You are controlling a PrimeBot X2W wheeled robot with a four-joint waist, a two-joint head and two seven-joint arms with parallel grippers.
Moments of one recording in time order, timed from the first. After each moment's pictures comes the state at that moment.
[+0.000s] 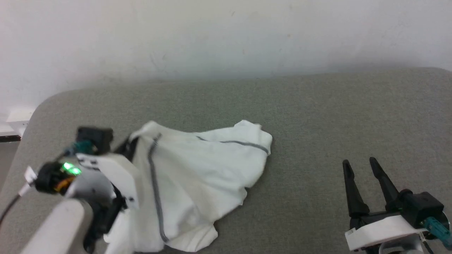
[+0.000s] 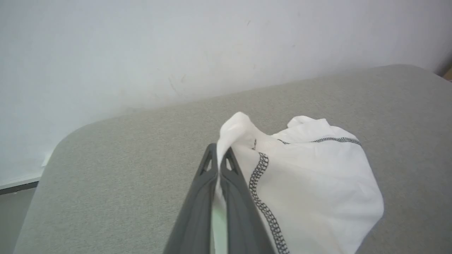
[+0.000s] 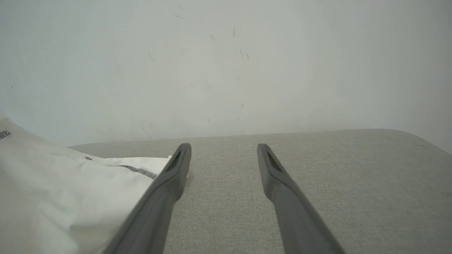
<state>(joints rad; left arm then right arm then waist) -0.21 0.51 -0.37 -0.14 -0.50 0.20 0.41 0.06 -0.05 0.00 0.03 0.18 0.13 -0.21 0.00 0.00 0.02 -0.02</state>
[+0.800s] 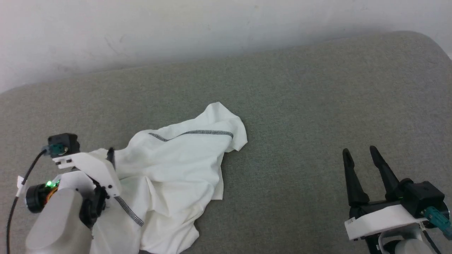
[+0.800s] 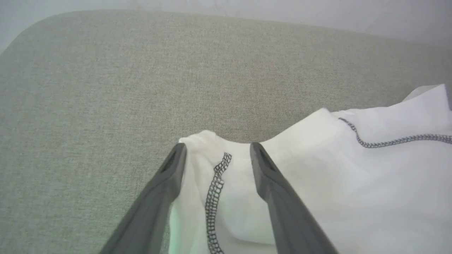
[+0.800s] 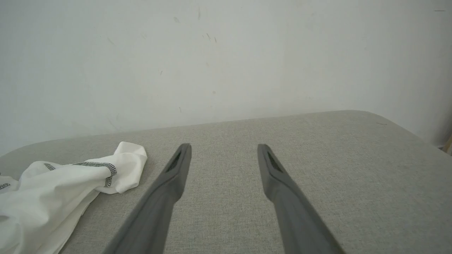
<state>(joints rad) -0.43 0.39 -0.25 0.60 -0.60 0.15 0.19 0.01 -0.05 0.00 0.05 0.18 0.13 -0.22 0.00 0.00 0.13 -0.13</state>
